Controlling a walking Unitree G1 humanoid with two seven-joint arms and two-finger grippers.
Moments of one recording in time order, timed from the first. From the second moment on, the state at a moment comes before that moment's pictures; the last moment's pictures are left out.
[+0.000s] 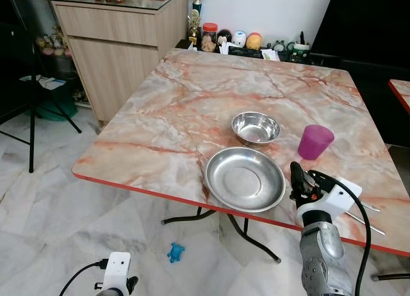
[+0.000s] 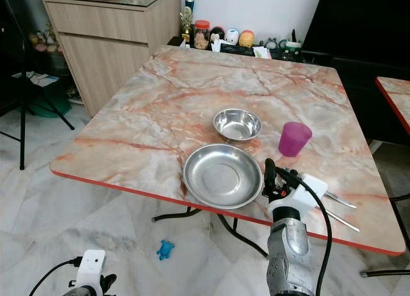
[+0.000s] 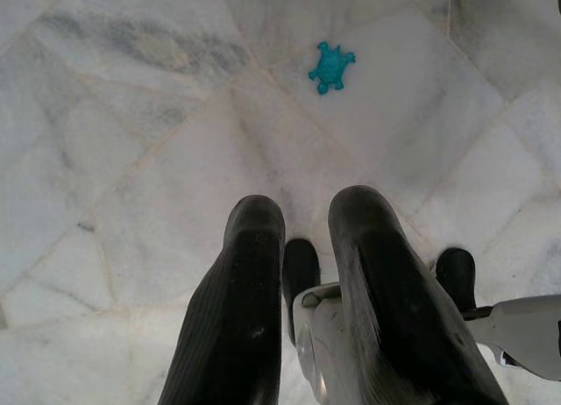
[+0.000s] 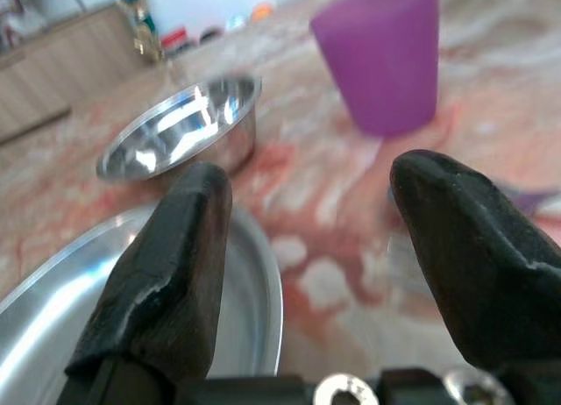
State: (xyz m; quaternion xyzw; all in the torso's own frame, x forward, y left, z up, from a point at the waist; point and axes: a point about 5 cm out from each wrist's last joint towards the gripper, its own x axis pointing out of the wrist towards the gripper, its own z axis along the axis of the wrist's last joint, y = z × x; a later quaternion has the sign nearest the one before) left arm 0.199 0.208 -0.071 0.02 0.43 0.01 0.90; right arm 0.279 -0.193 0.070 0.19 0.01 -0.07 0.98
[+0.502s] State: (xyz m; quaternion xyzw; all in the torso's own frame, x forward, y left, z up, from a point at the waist) left arm 0.199 0.208 -0.072 0.02 0.43 0.01 0.90; right arm 0.277 -0.187 0.059 0.21 0.09 -0.04 0.97
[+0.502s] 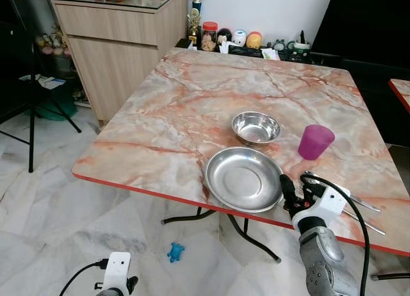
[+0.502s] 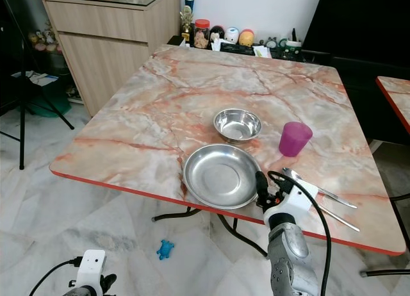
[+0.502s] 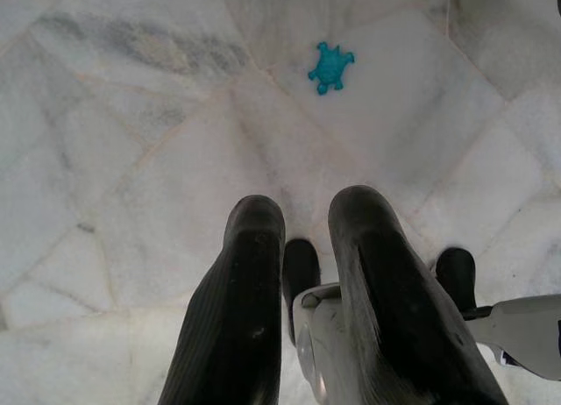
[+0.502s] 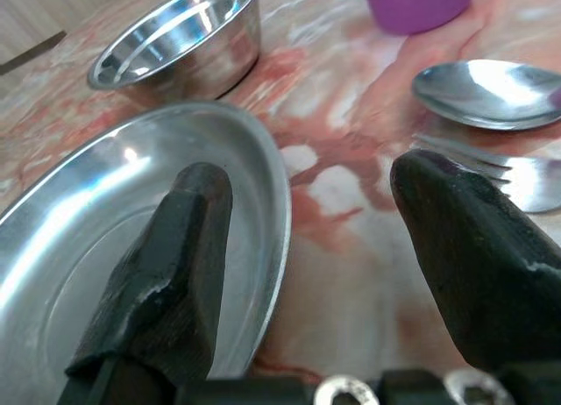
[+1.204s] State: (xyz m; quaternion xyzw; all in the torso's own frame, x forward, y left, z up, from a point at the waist) left arm 0.199 0.207 -0.072 0.02 0.43 0.01 0.90; right arm 0.281 -0.173 0.051 0.22 0.13 0.00 0.97
